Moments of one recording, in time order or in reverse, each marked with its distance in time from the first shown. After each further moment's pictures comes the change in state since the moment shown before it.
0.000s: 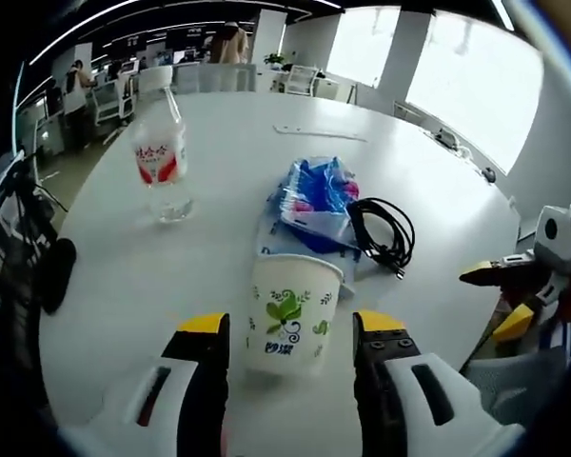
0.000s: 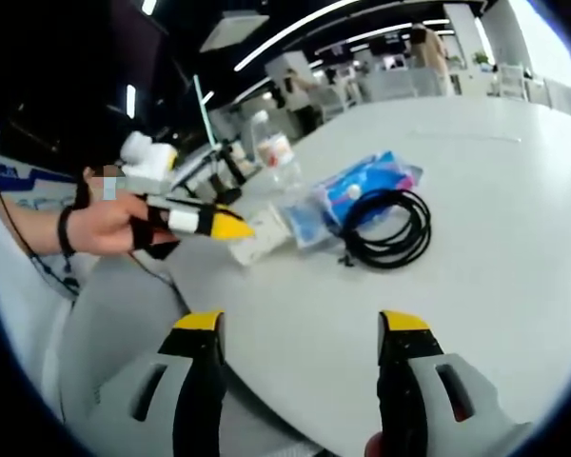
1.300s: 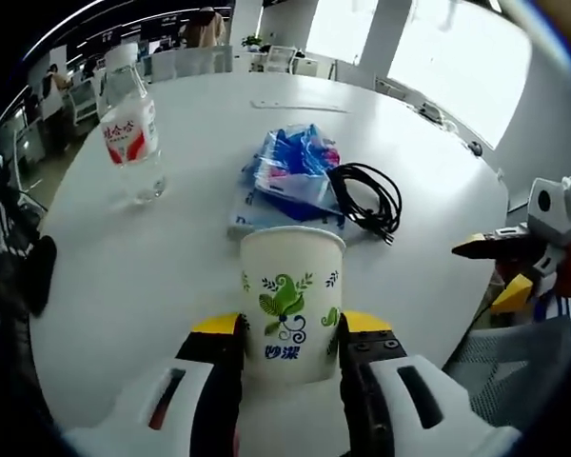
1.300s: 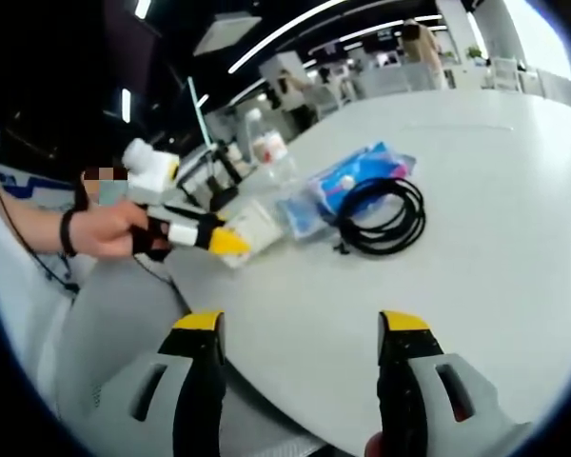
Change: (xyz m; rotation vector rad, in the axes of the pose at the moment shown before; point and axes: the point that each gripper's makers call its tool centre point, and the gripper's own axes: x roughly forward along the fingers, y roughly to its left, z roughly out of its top) left arm -0.001 -0.020 -0.030 0.068 0.088 -0.068; right arm 0.000 -0.001 -0.010 0.031 -0.006 -0.001
